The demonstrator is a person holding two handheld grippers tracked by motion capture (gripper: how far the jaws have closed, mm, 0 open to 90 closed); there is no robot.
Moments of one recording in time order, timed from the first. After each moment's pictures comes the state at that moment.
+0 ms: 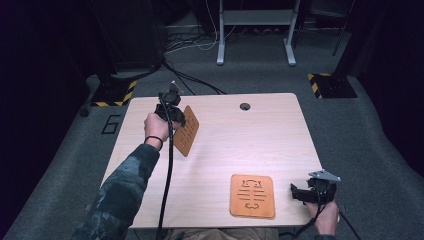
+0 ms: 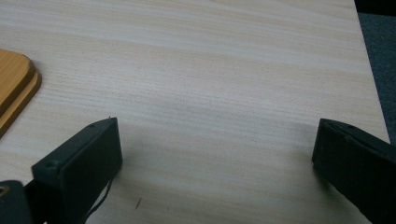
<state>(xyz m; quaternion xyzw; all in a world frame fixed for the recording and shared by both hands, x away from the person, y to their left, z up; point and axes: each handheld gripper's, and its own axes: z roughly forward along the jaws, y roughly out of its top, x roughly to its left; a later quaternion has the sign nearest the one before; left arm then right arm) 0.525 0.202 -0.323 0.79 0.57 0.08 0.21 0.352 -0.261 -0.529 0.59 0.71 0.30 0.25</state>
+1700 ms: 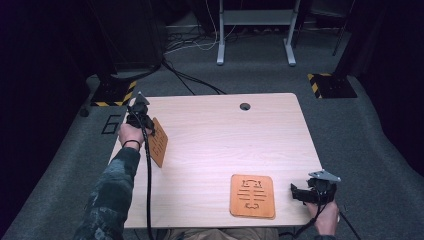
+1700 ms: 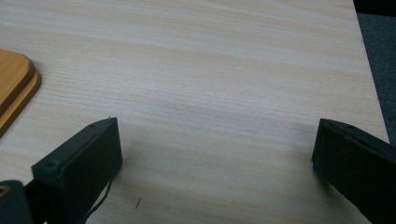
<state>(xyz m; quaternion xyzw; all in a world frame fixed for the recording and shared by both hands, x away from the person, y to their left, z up) 0.545 0.301 -0.379 0.71 0.69 0.06 0.16 0.351 -0.260 -0.529 0.59 0.71 0.30 0.25</state>
